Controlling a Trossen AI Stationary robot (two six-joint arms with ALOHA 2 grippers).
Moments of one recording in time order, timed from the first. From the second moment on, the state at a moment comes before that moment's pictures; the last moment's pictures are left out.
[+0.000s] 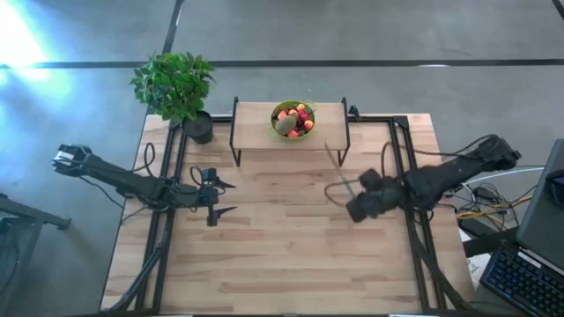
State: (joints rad) left arm -0.27 0.71 0.19 0.07 -0.42 0.05; right arm 0.37 1.13 0.96 -1.00 0.36 1.34
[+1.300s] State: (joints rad) left arm -0.27 0.71 0.19 0.07 -0.42 0.05; right arm -0.45 1.55 1.40 -1.07 0.01 0.81
